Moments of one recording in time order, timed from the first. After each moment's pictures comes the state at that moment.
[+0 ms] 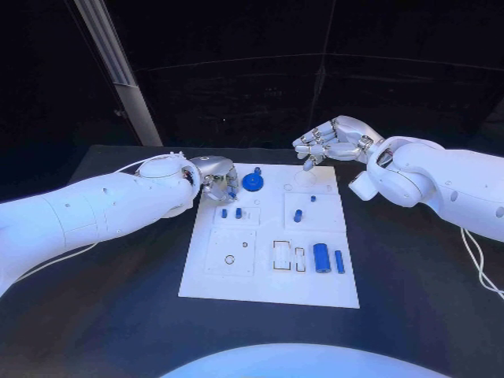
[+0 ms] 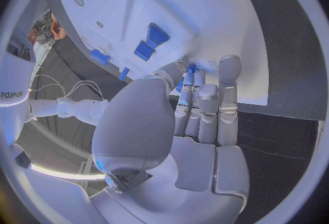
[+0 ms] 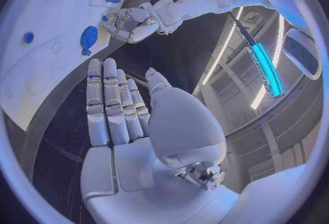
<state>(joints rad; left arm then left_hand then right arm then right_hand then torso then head) 1.22 -0.57 -0.14 1.08 -1.42 -0.14 0.05 1.40 -0.15 0.40 -0.03 0.06 1.03 0.14 0.21 0.08 0.91 0.09 0.53 0.14 1.26 0.01 1.25 0.87 0.16 1.31 0.11 0.70 1.06 1.24 -0.73 0.00 1.28 -0.67 -0.08 0.25 1.36 0.07 -0.01 0.14 0.26 0.89 0.22 0.08 0.07 1.10 0.15 0.17 0.07 1.31 0.08 0.07 0.21 0.17 1.12 0.19 0.24 0.07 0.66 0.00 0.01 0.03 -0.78</state>
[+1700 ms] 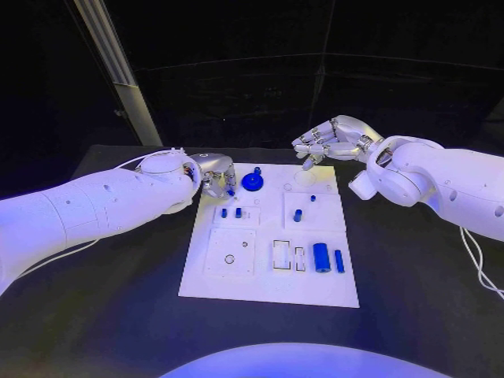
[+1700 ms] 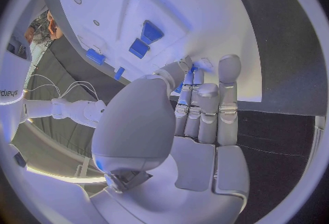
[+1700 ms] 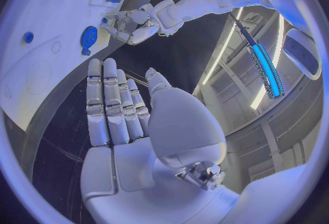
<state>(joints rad) 1.23 -0.56 -0.14 1.08 -1.44 -0.11 0.00 1.40 -0.15 0.45 -0.03 0.06 1.06 0.16 0.13 0.07 1.00 0.10 0.32 0.07 1.29 0.02 1.23 0.82 0.16 1.30 0.12 0.67 1.07 1.24 -0.72 0.00 1.28 -0.67 -0.08 0.25 1.36 0.07 -0.01 0.14 0.26 0.89 0.22 0.08 0.07 1.10 0.15 0.17 0.07 1.31 0.08 0.07 0.21 0.17 1.12 0.19 0.24 0.07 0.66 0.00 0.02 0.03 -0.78</state>
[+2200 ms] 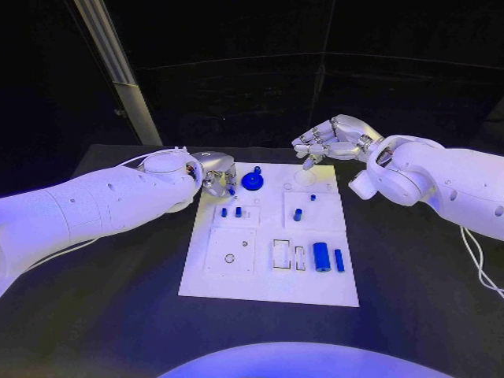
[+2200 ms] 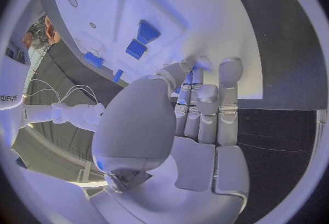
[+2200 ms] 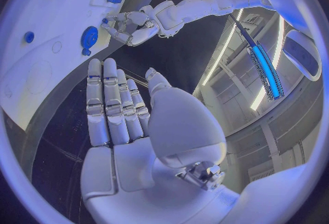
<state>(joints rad) 1.24 -0.55 -0.16 1.07 -1.46 -0.12 0.00 1.41 -0.15 0.47 -0.02 0.06 1.09 0.15 0.13 0.07 1.05 0.09 0.30 0.07 1.31 0.01 1.24 0.85 0.16 1.33 0.11 0.72 1.10 1.24 -0.73 0.00 1.28 -0.68 -0.08 0.25 1.36 0.07 -0.01 0.14 0.26 0.89 0.22 0.08 0.07 1.10 0.15 0.17 0.07 1.31 0.08 0.07 0.21 0.17 1.12 0.19 0.24 0.07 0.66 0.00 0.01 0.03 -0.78</state>
